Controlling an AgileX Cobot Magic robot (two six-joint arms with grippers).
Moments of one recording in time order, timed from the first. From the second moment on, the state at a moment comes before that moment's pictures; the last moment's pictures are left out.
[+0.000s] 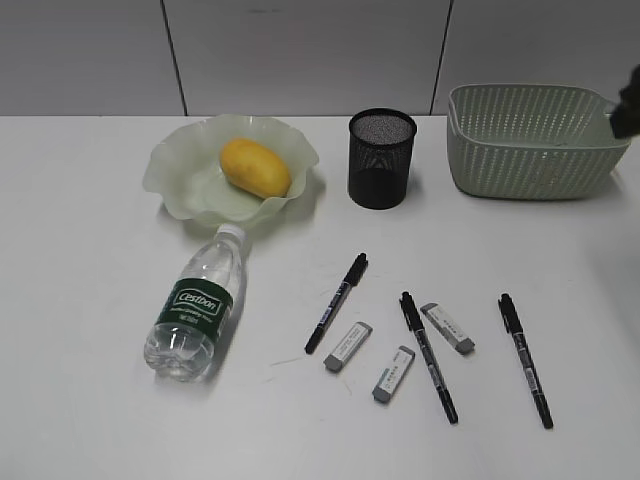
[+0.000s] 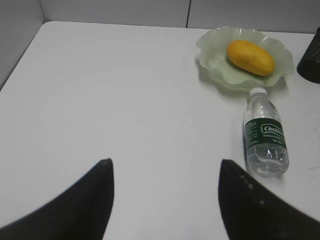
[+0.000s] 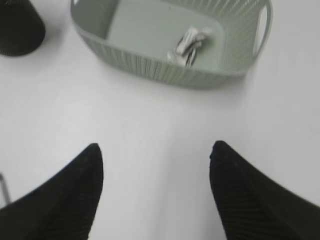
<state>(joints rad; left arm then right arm) -0.14 -0.01 -0.54 0.07 1.06 -0.18 0.07 1.46 -1.09 0.00 0.56 -0.16</state>
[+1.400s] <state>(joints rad) -0.30 1.06 -0.73 -0.08 0.61 0.00 0.07 0.06 -0.51 0.13 1.05 -0.09</state>
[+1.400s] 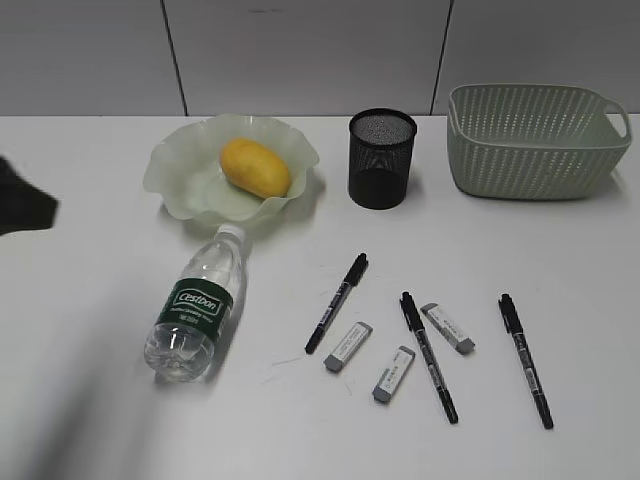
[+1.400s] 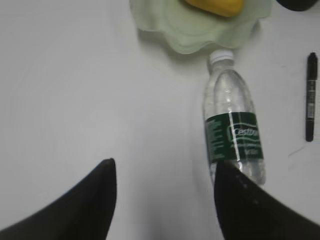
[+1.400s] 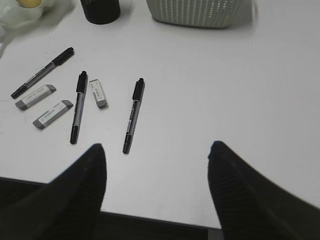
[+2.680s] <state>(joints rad) -0.55 1.99 -1.19 0.00 0.59 -0.22 0.07 0.06 -0.51 0.13 1.04 -0.09</state>
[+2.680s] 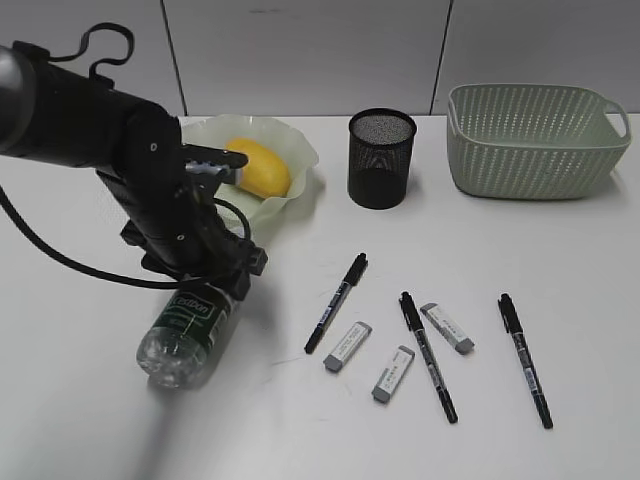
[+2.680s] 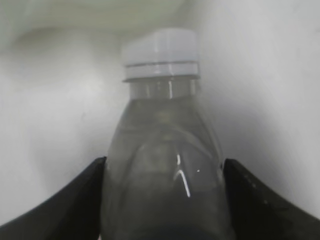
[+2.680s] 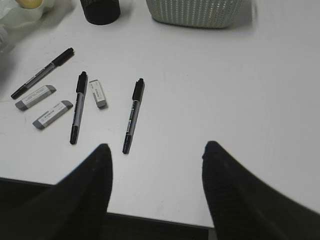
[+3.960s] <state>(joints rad) -0.34 1.89 -0.42 0.07 -1.18 -0.13 0.07 0.06 -0.51 0.13 1.04 -0.09</state>
